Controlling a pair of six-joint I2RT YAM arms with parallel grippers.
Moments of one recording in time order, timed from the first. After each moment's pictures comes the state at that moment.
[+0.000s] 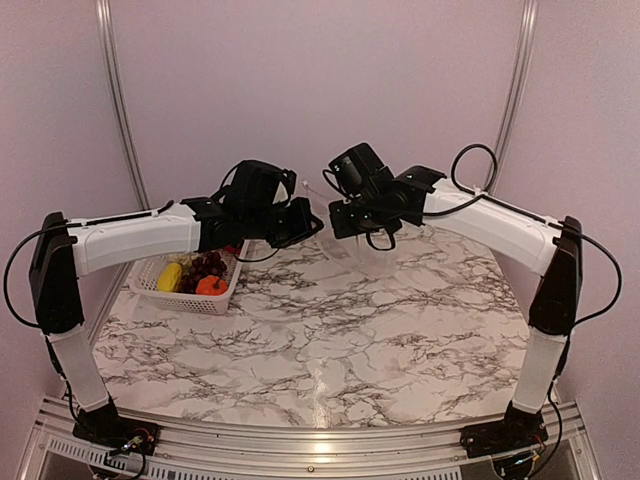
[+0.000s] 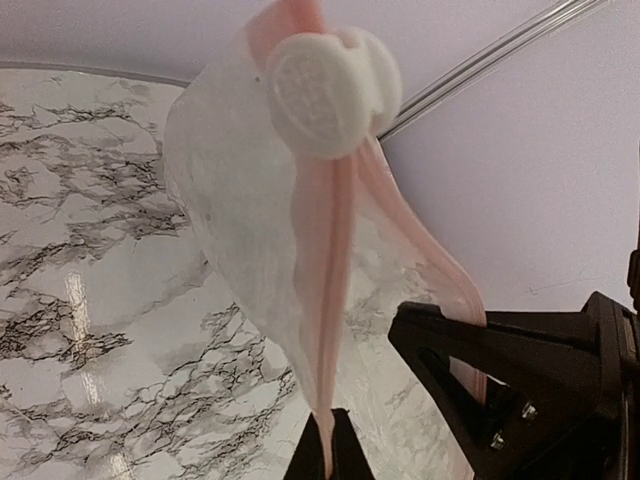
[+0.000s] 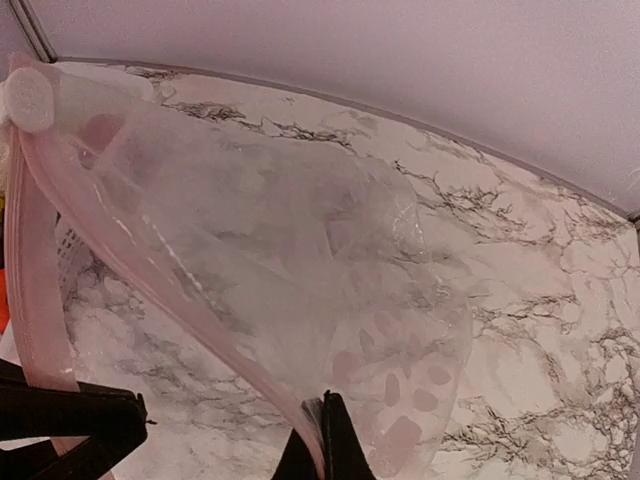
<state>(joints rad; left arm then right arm) -0.81 1.81 1.51 -0.15 0.06 -0.81 0.85 1.88 1.84 -0.75 0.44 0.35</state>
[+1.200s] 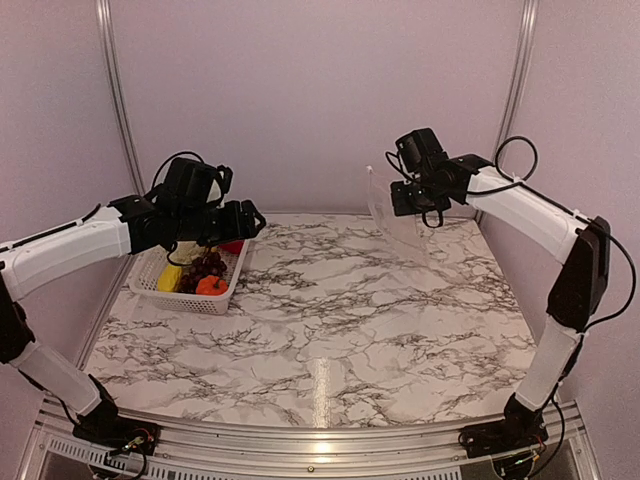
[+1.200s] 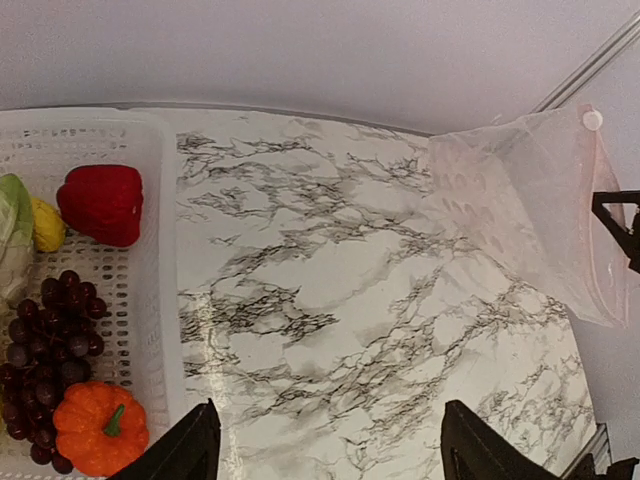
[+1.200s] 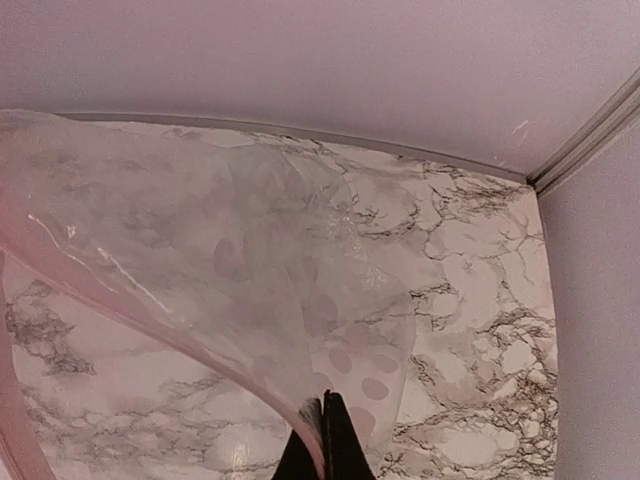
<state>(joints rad) -0.68 1.48 1.27 -0.36 -0.07 -0.58 0.56 1.78 1.75 -0.74 0.43 0.23</state>
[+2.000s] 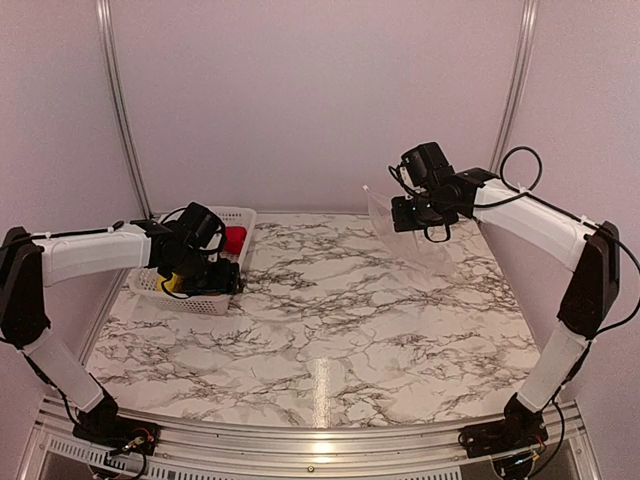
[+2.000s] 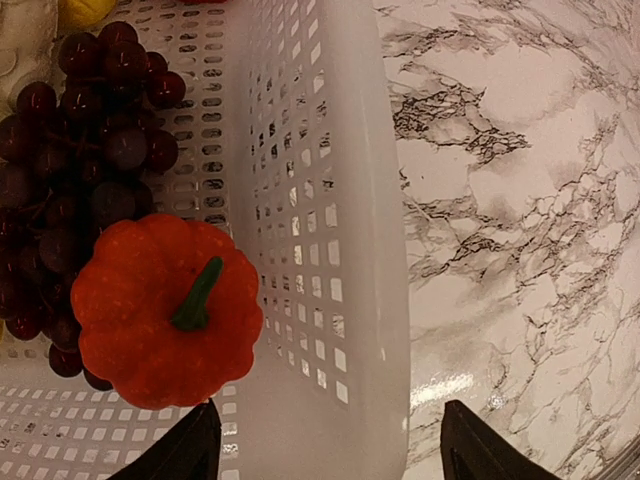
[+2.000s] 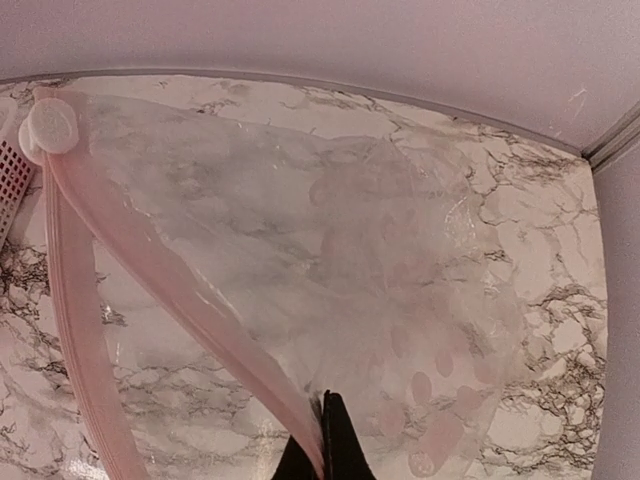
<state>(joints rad) -0.56 1.59 1.11 -0.59 0.00 -0.48 0.55 1.71 1.59 -0.69 0.29 0.26</state>
